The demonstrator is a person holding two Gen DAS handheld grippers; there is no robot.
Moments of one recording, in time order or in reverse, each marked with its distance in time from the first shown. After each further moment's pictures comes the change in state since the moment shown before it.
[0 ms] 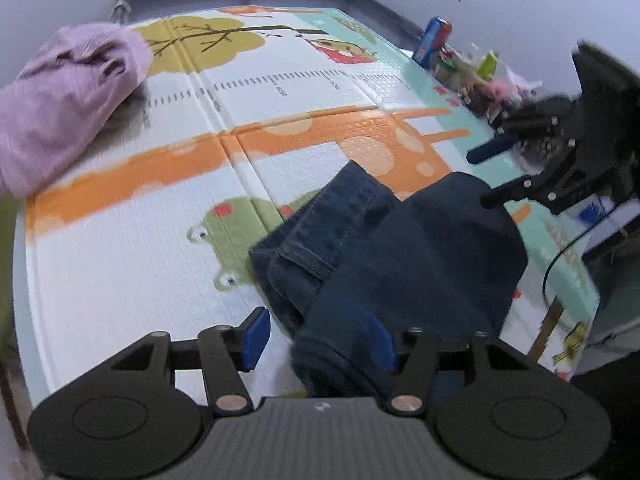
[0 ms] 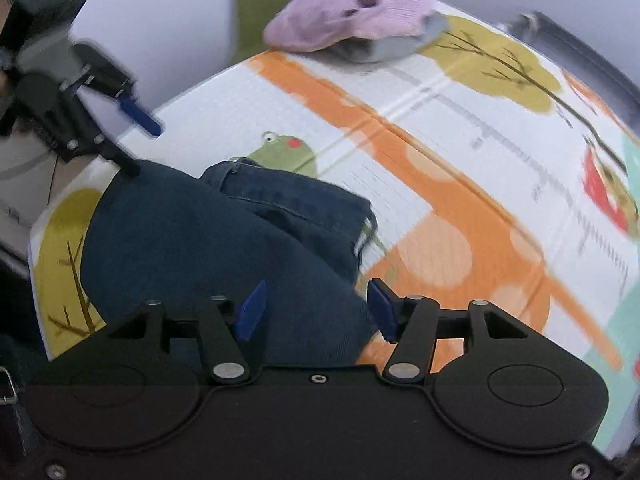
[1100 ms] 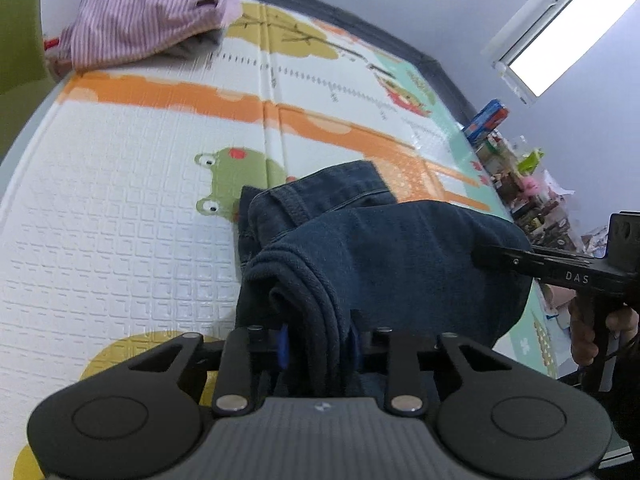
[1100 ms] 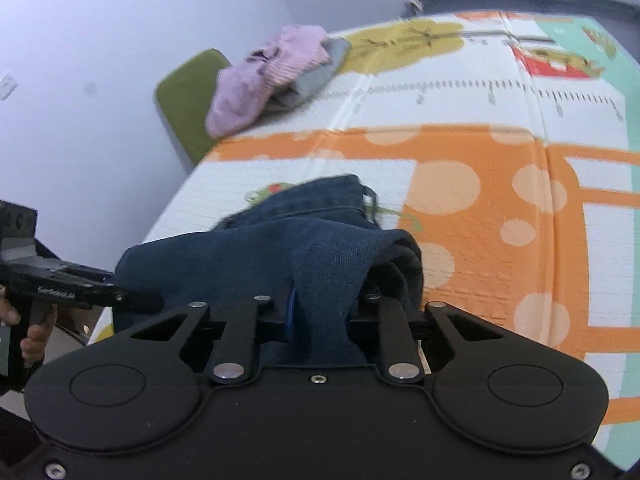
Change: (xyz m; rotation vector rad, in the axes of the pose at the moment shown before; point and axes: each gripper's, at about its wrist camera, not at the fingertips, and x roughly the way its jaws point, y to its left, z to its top) left arm 0.016 -0.024 -0.064 -0.362 -0.176 -0.002; right arm -0.001 0.016 -0.085 0.446 -0.304 0.058
